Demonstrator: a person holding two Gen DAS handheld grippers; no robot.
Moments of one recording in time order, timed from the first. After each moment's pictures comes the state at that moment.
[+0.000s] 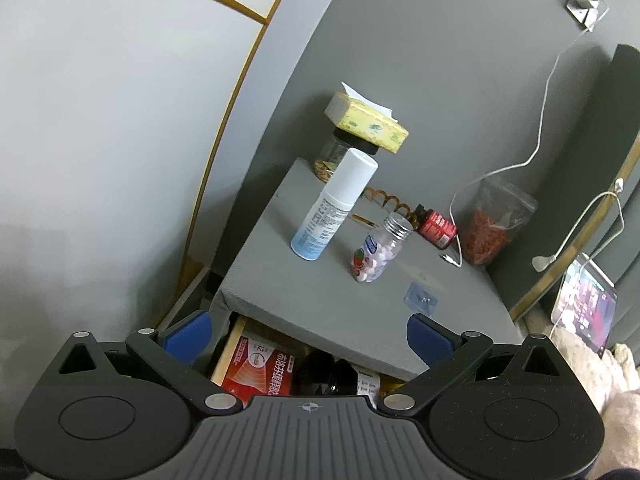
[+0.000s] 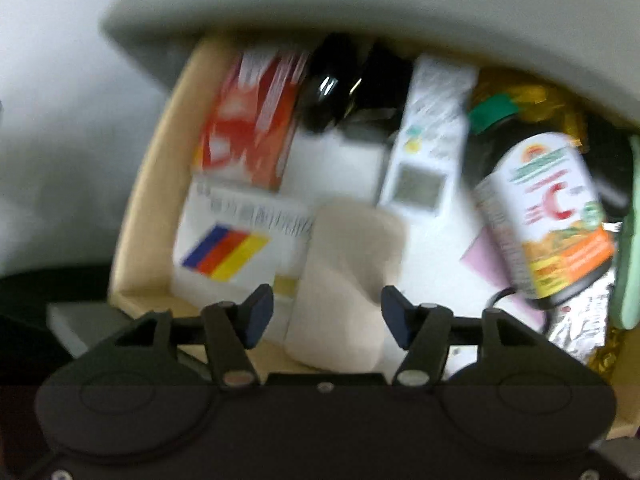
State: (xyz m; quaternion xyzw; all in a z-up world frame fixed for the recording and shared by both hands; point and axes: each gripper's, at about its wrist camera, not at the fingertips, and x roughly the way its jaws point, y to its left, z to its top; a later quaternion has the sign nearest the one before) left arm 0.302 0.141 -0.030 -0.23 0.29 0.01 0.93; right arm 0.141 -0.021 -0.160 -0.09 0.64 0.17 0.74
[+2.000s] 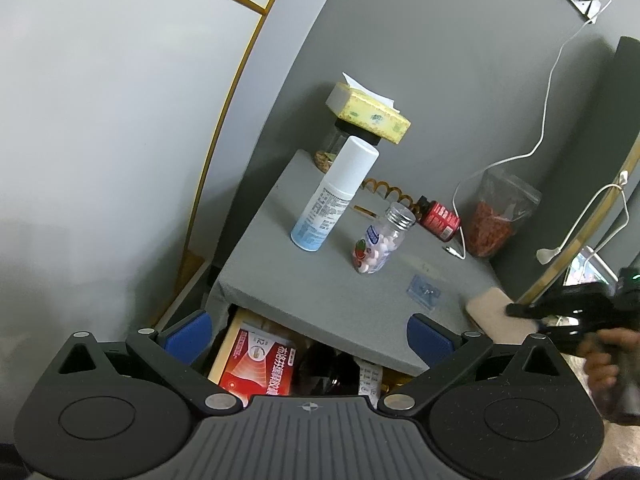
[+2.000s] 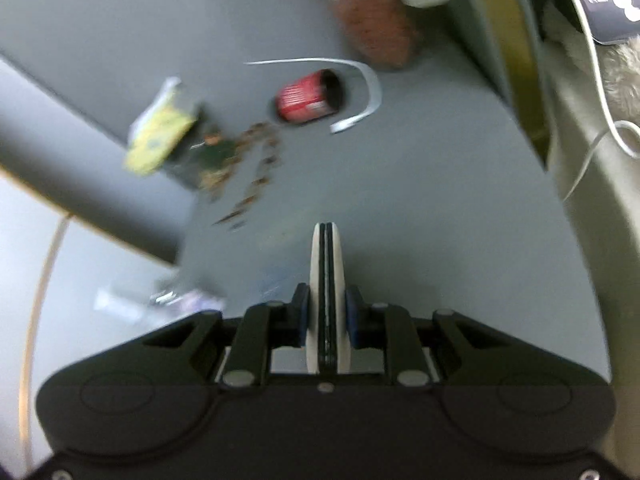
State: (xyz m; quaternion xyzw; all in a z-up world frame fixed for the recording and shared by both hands) left arm 0.307 0.133 -0.035 -0.23 0.30 0.02 0.93; right arm 0.269 -0.275 -0.024 0.26 0.43 0.17 0.85
